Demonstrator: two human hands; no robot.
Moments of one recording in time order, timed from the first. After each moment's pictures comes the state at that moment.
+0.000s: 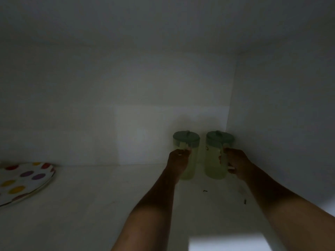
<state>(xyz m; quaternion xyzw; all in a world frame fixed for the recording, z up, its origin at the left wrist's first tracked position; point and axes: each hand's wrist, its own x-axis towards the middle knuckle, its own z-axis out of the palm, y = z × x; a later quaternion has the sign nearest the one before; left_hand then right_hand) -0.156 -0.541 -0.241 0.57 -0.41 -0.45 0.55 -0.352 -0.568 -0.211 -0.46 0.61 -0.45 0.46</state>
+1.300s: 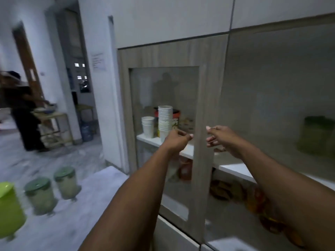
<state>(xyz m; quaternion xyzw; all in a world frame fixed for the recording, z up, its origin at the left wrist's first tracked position) 0.029 0.080 -0.189 0.75 -0.31 -0.18 0.55 -0.095 -0.059 -0.165 -0.77 0.29 -0.22 0.52</state>
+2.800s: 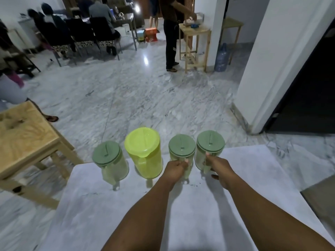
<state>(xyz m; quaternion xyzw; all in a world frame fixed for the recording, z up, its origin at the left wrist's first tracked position) 0.494 0.511 -0.504 0.73 0.26 -0.17 0.61 0.540 0.335 -0.523 -0.71 0.23 0.23 0.62</state>
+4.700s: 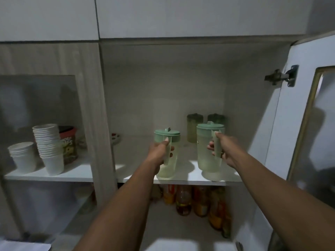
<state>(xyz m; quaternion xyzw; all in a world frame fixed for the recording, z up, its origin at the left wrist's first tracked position) -0.145 -0.131 -0.209 0.58 -0.36 -0.41 0.61 -0.370 -0.199 -0.179 -0.52 0.48 -0.50 0.51</state>
